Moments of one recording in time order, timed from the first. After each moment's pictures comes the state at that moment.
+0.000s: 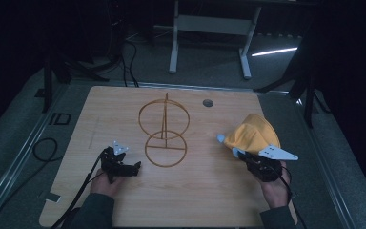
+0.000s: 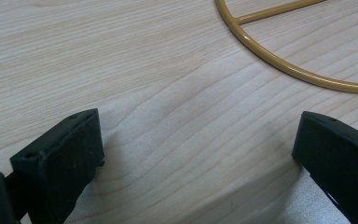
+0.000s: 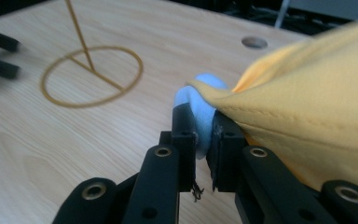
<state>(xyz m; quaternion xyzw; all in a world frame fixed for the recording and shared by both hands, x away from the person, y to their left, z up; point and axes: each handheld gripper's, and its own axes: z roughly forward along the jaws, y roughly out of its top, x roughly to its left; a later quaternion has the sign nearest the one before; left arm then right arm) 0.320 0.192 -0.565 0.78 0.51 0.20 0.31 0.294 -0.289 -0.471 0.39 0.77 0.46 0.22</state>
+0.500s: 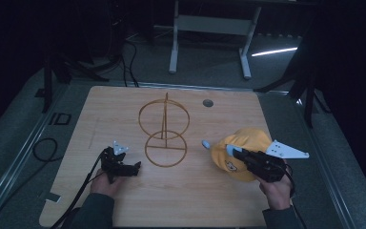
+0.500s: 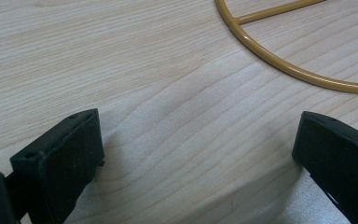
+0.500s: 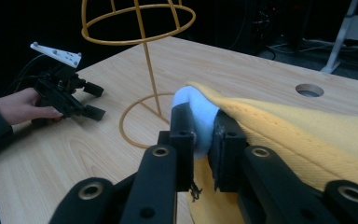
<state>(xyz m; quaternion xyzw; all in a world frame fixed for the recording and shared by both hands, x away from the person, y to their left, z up) 0.320 0.192 -0.565 0.78 0.51 0.20 0.31 0.279 -0.278 -0.432 0.34 0.75 0.54 0.16</state>
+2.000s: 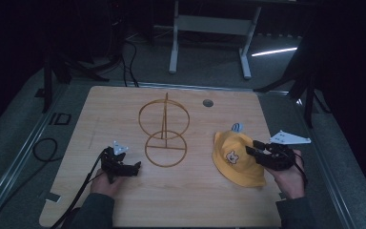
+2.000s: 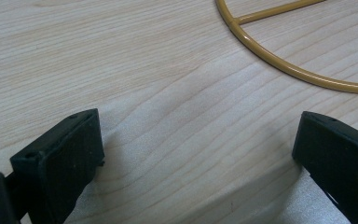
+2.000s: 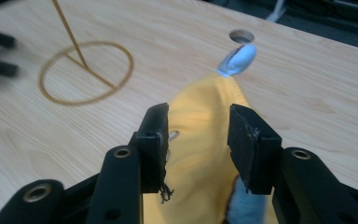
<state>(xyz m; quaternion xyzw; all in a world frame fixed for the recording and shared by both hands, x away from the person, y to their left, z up) 0.320 0.192 -0.565 0.78 0.51 0.20 0.31 0.312 -0.307 -0.428 0.40 0.80 0.40 0.21</state>
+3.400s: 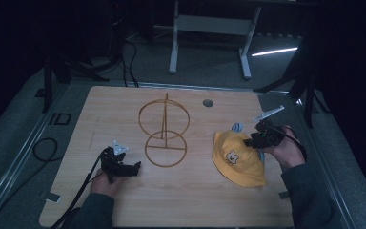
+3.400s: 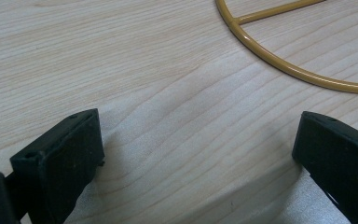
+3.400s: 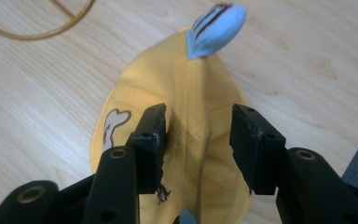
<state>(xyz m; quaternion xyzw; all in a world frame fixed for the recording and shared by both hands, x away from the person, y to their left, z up) 0.320 0.192 -0.565 0.78 0.51 0.20 0.31 0.387 -0.293 -0.417 0.40 0.88 0.23 0.12</state>
